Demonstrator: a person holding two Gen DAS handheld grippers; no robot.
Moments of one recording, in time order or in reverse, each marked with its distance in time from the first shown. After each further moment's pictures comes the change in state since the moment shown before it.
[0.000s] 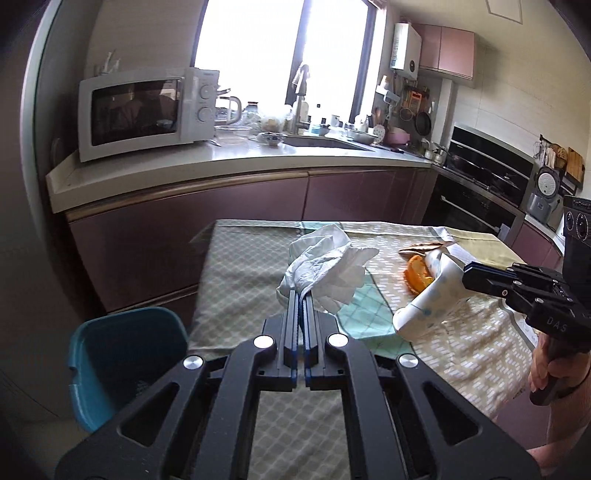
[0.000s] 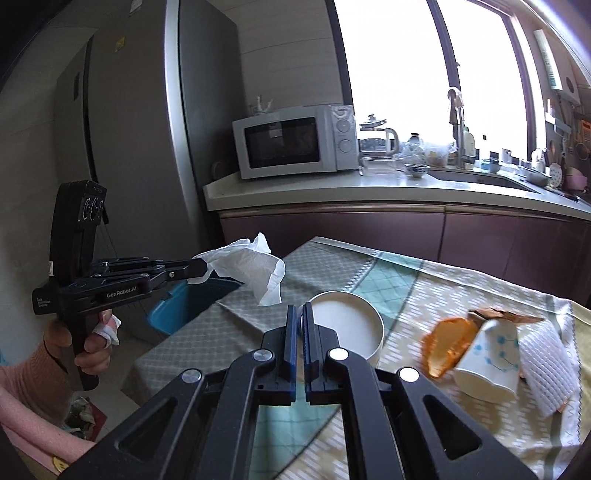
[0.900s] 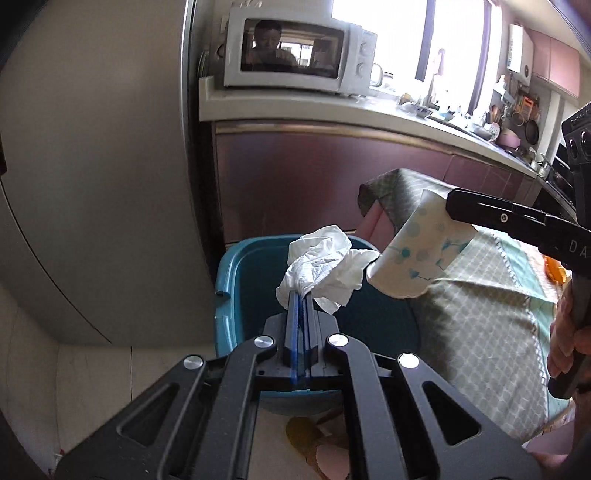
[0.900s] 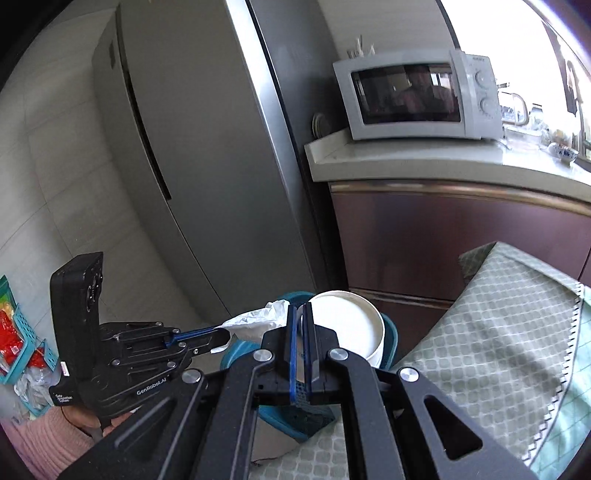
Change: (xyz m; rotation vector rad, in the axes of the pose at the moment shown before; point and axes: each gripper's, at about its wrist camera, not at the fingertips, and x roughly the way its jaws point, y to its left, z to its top) left arm -0.025 0.192 -0.072 -0.220 0.140 0.347; right arm 0.208 0.131 0.049 -0.021 0.177 0.303
